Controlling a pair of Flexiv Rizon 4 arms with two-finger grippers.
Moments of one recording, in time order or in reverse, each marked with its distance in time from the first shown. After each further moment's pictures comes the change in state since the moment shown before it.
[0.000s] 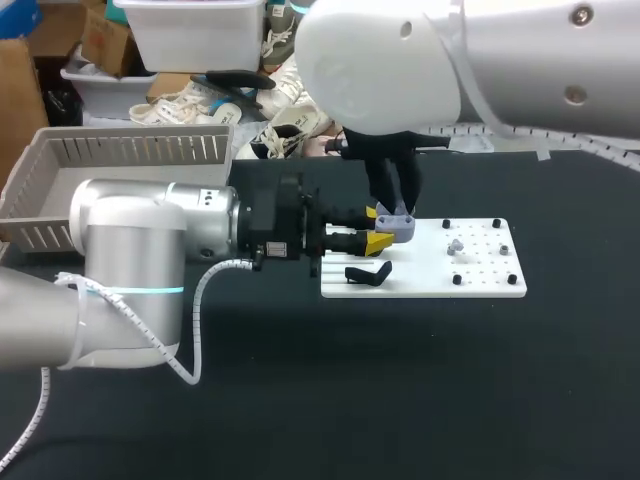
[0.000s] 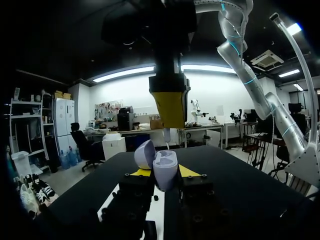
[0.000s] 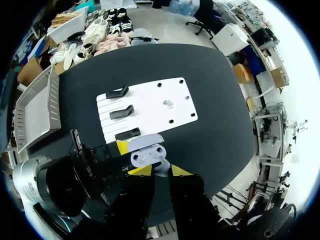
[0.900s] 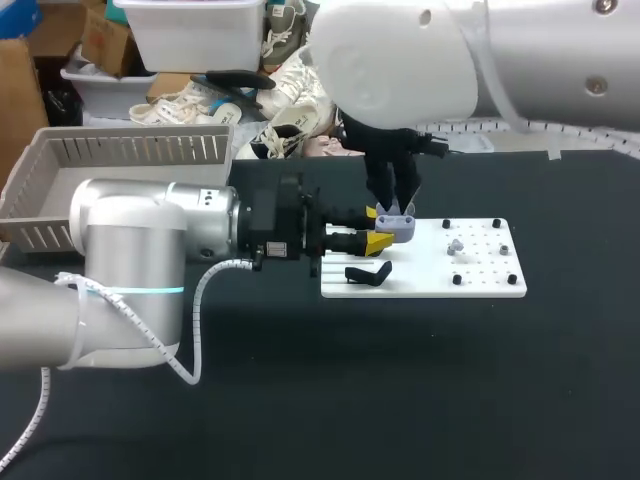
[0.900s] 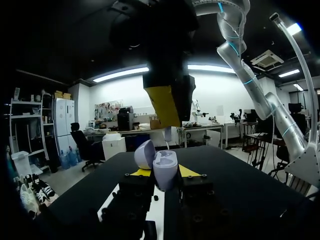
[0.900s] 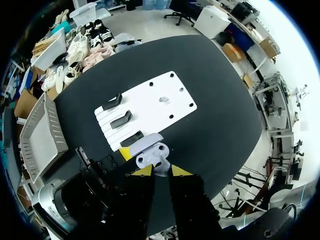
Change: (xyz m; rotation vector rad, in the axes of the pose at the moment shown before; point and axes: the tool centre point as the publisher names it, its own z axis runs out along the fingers) left arm 0.000 0.000 0.000 0.000 0.000 0.000; right arm -0.001 0.007 -0.003 -0.051 0.017 0.241
